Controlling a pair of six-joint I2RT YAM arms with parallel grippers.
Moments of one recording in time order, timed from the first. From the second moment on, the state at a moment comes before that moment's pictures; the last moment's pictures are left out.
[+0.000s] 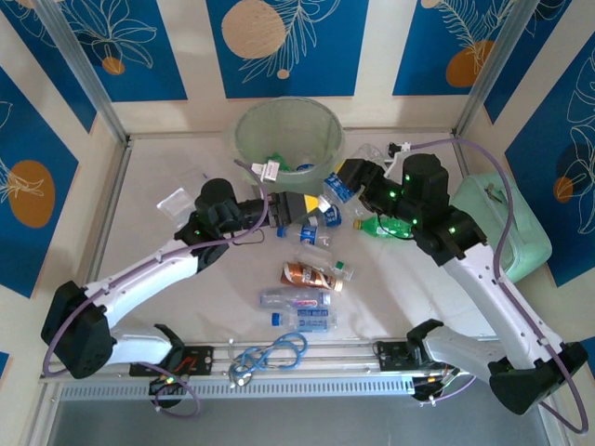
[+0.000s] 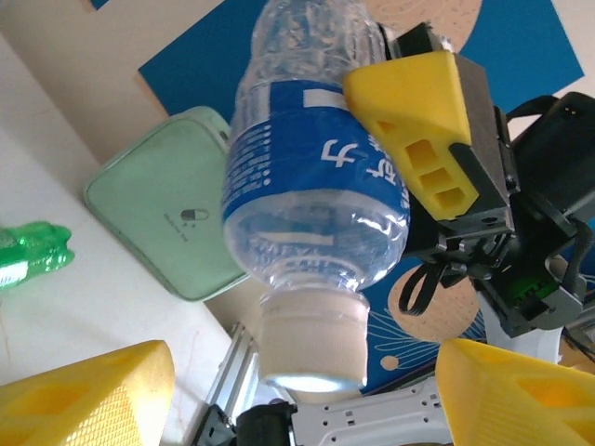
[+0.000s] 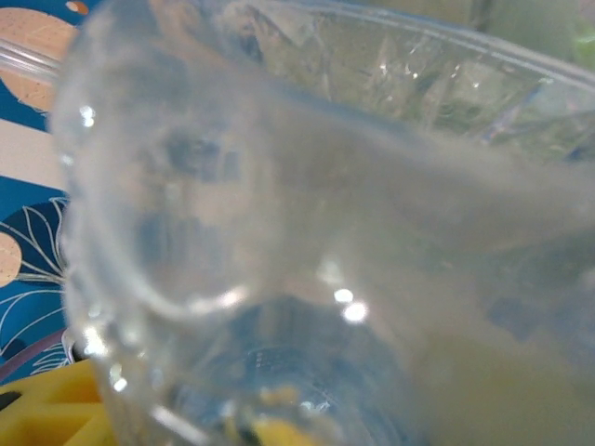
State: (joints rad) left arm -0.71 1.29 0.91 0.46 0.68 -1.03; right arm 0.49 1.03 1.18 -0.46 -0.24 1.02
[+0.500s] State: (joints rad) left arm -0.72 1.32 0.91 0.58 0.70 -1.10; right arm 0.53 1.06 1.18 -0.37 -0.26 1.06
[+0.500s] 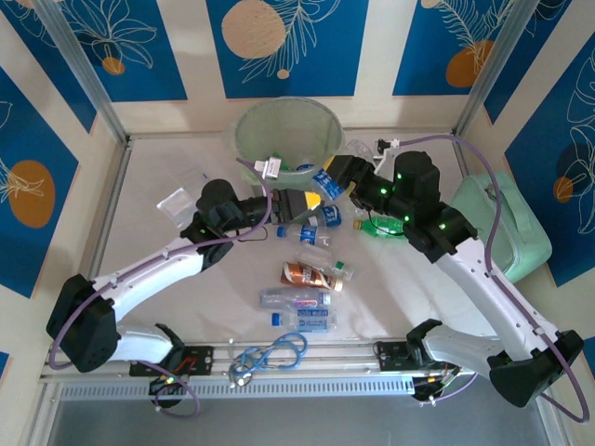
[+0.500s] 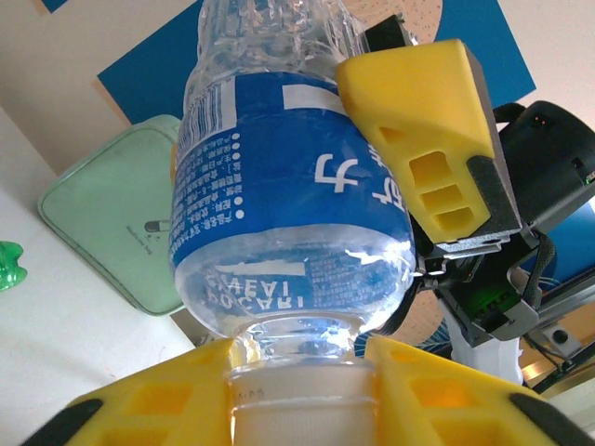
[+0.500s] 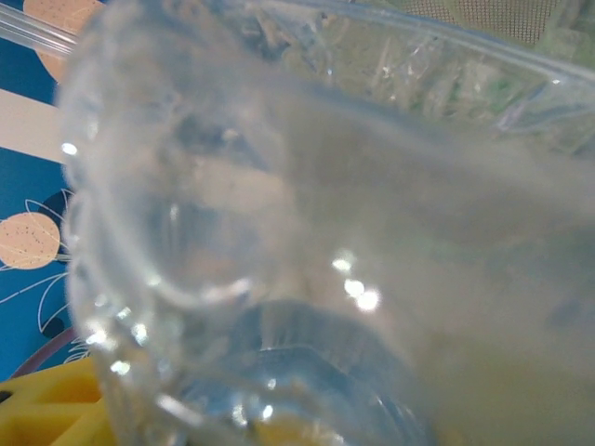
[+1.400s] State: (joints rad) left arm -0.44 1.45 1.67 -0.41 0.40 -0.50; right arm 0.33 1.01 1.24 -0.77 -0.18 1.03
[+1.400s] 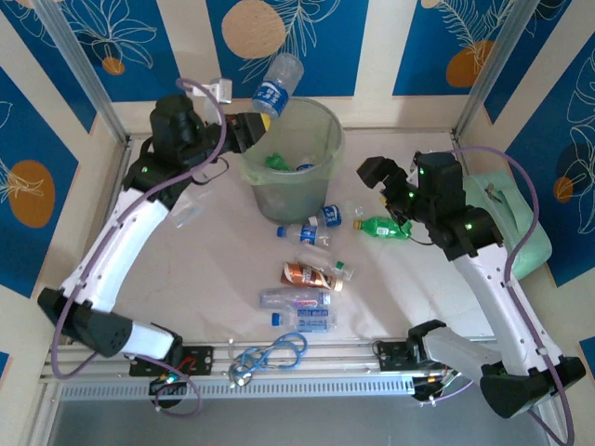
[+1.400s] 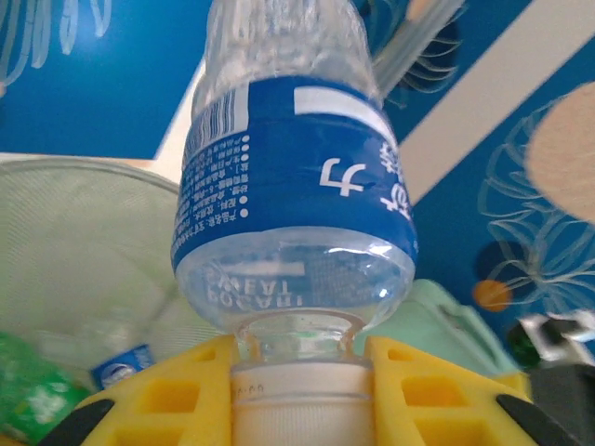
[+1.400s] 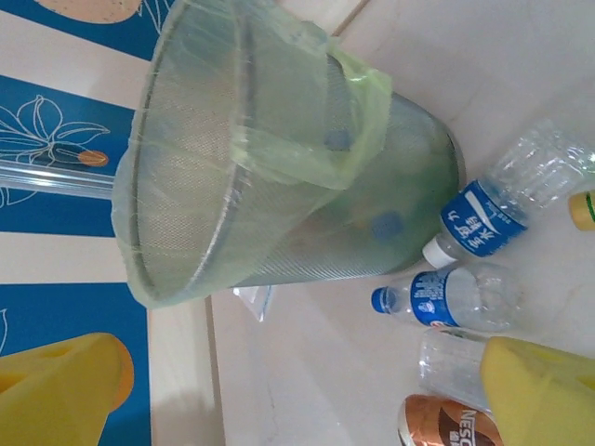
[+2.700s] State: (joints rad) left arm -0.43 1.68 1.93 -0.72 0.14 -0.29; right arm 0.21 0.97 1.21 -0.82 -0.26 1.02
